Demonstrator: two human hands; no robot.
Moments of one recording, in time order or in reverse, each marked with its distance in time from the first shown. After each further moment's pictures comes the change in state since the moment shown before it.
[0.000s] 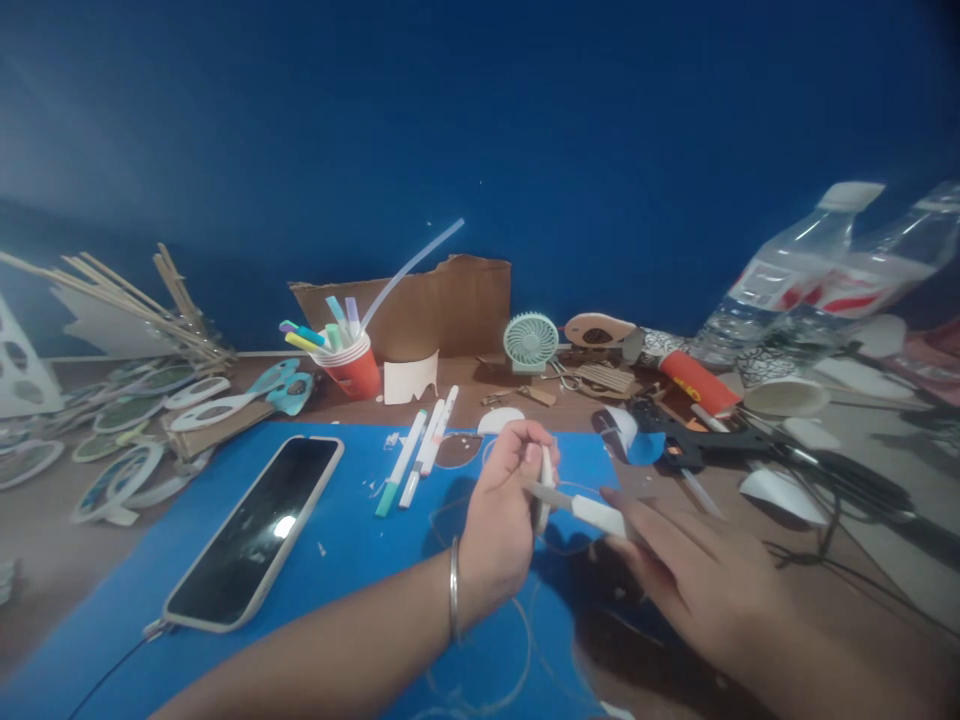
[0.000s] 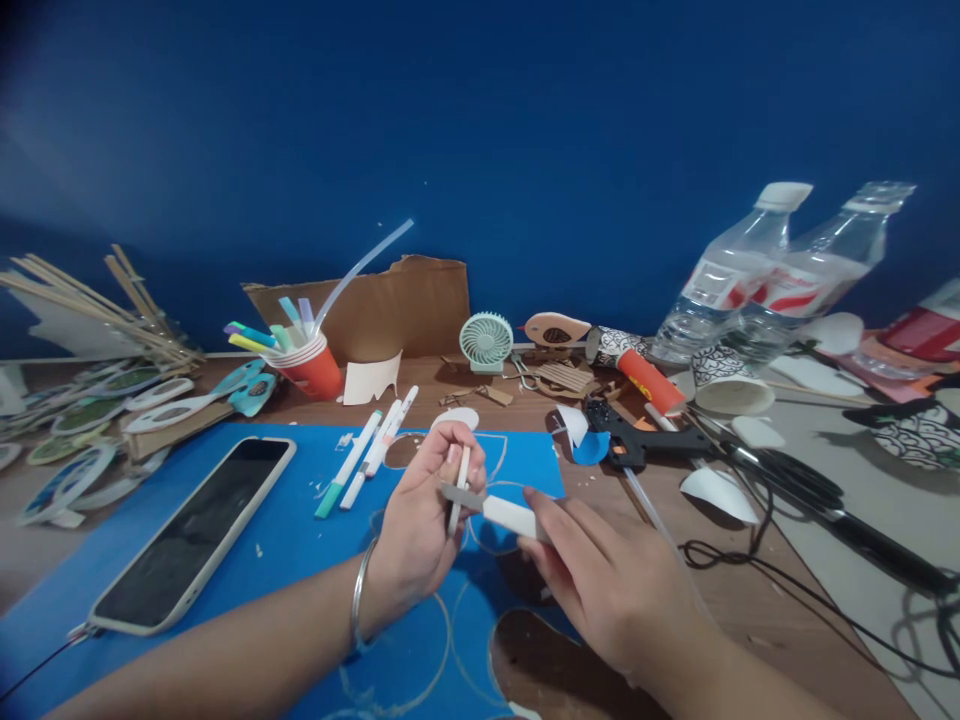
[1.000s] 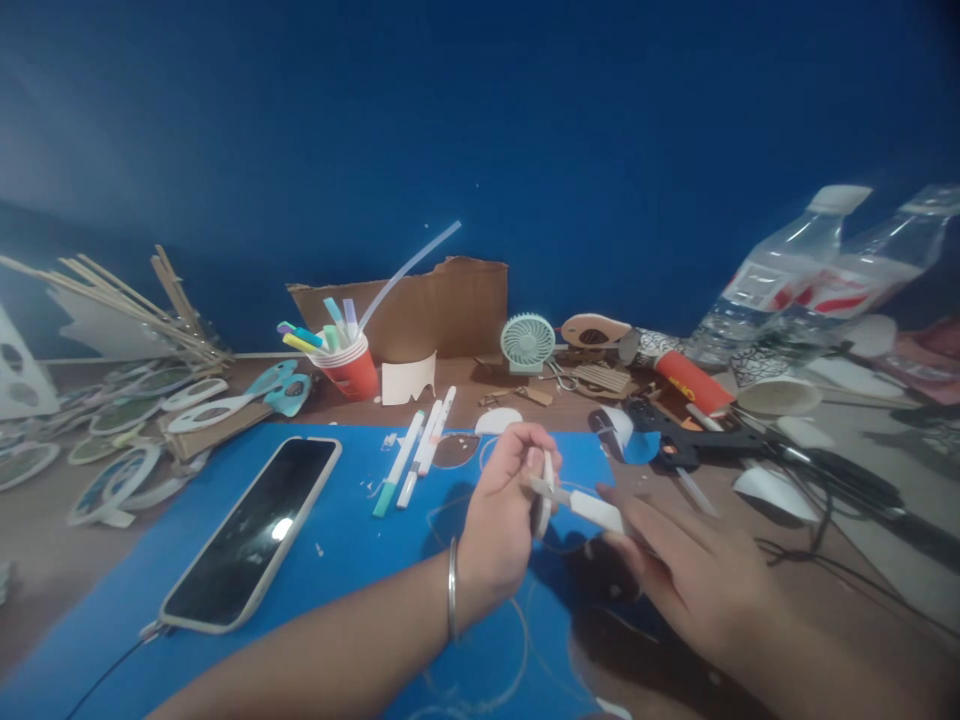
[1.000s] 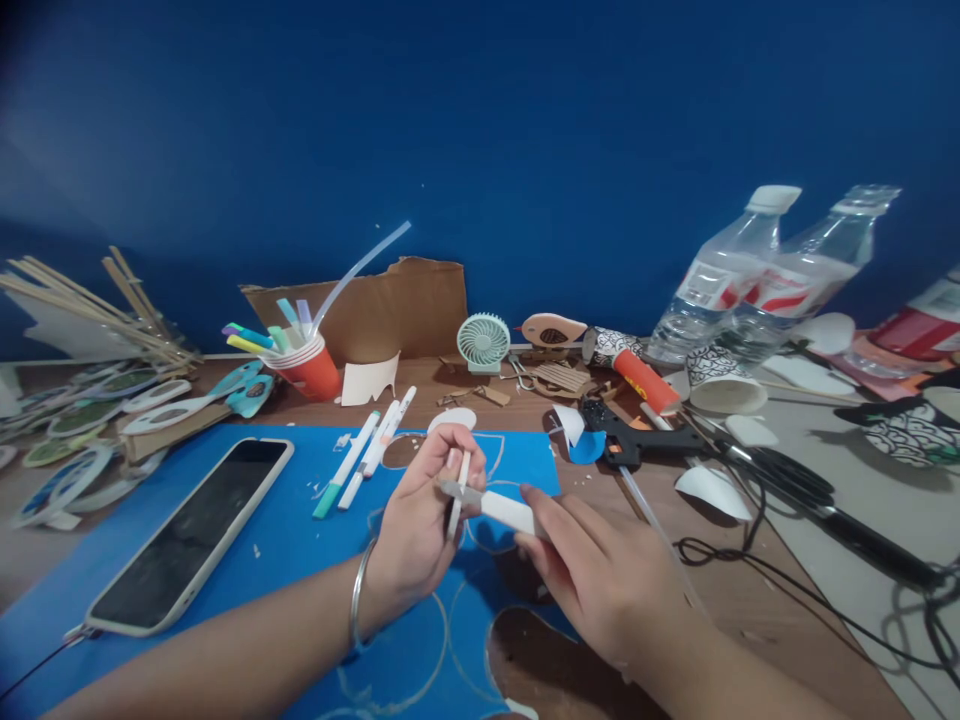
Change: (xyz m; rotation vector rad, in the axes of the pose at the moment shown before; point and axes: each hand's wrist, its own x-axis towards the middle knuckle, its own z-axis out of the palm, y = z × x) left_hand 0.000 0.000 0.000 0.024 -0.080 0.028; right_hand 0.003 -0.002 -0.003 0.024 0.000 0.045
